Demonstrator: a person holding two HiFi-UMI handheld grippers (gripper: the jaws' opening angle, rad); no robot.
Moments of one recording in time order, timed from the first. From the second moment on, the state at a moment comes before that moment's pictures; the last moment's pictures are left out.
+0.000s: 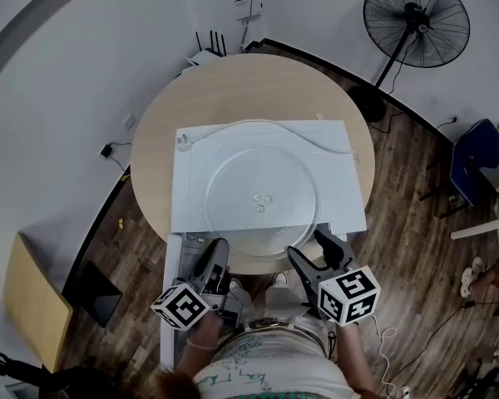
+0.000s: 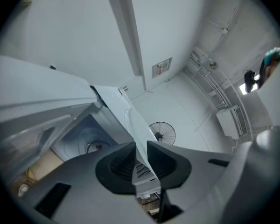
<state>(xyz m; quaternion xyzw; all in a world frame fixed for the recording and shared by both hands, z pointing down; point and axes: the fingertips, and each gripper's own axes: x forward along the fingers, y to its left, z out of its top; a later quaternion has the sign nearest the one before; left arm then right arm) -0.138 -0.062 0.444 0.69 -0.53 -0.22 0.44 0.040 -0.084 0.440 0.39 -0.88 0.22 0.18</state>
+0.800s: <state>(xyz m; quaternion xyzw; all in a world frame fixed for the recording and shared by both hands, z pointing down) -0.107 -0.028 0.443 0.81 -0.54 0.12 0.16 0.041 -0.070 0.438 0.38 -0.89 0.12 0.20</state>
